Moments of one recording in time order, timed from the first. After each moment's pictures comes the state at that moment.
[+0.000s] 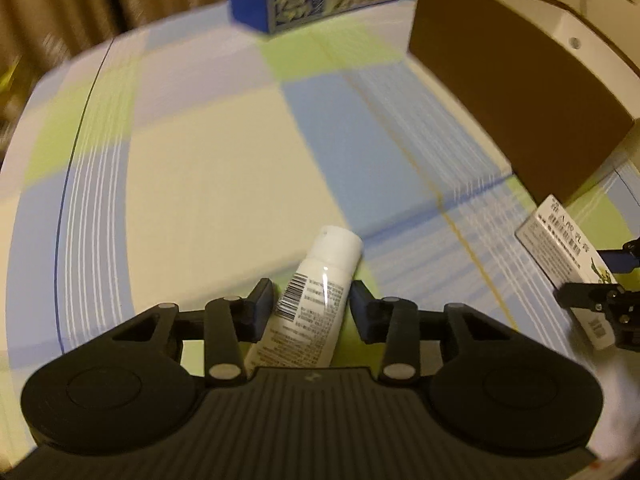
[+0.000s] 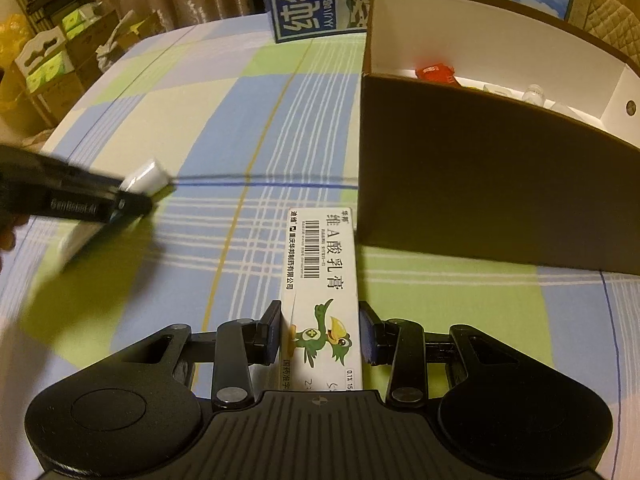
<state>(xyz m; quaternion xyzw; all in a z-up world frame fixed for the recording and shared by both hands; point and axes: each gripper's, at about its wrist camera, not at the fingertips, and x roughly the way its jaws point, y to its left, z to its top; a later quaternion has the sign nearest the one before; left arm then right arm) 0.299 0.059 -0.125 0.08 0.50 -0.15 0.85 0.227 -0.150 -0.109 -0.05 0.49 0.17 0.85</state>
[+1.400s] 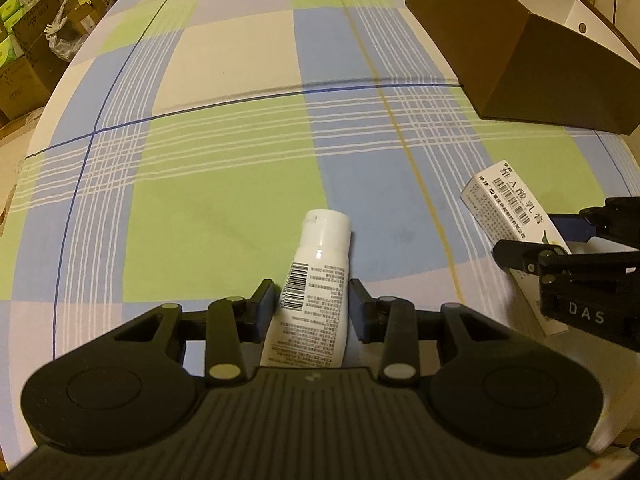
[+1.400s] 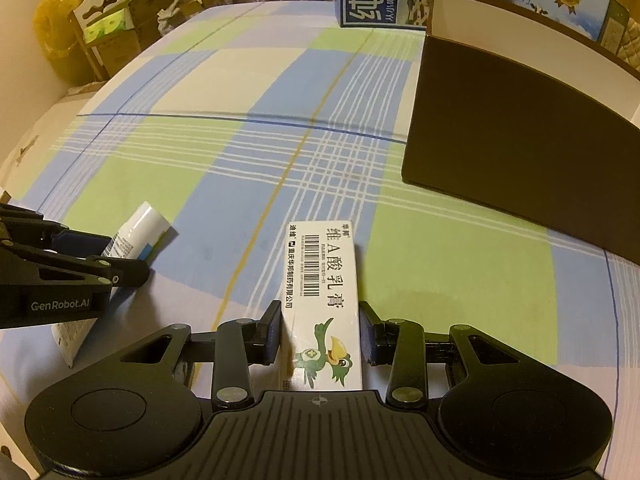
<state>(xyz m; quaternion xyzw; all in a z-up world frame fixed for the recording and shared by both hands) 0.157 0.014 -0.117 0.04 0.53 -0.04 0.84 0.167 -0.156 -0.109 -0.10 0.48 0.24 0.84</state>
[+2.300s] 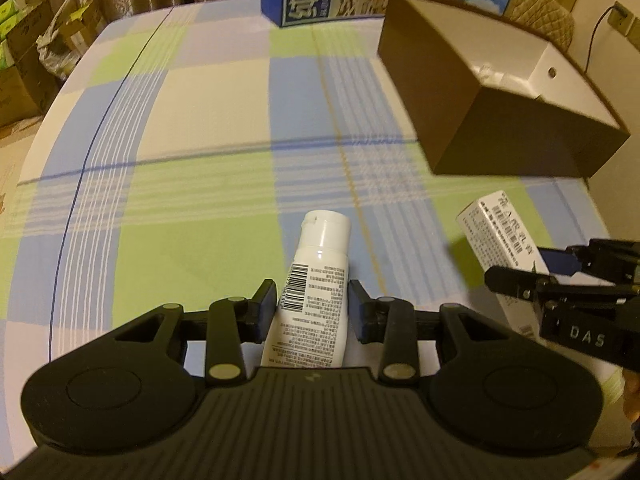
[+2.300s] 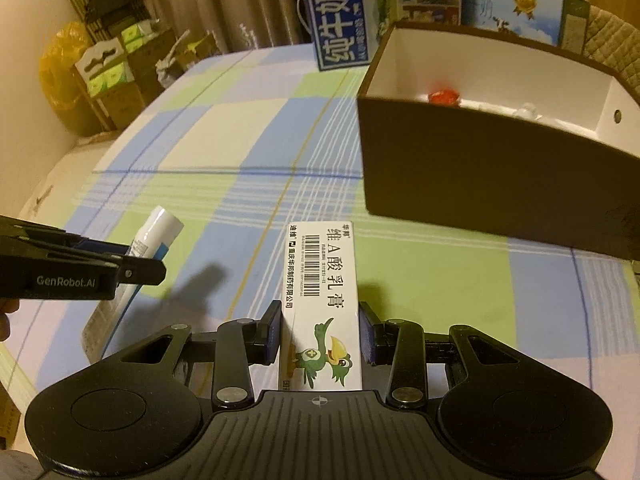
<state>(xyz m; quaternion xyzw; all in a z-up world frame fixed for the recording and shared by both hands) 0.161 -0.006 -0.071 0.00 0.50 -0.07 0.86 0.159 -0.199 -0.068 -0.03 0.45 0.25 0.86</state>
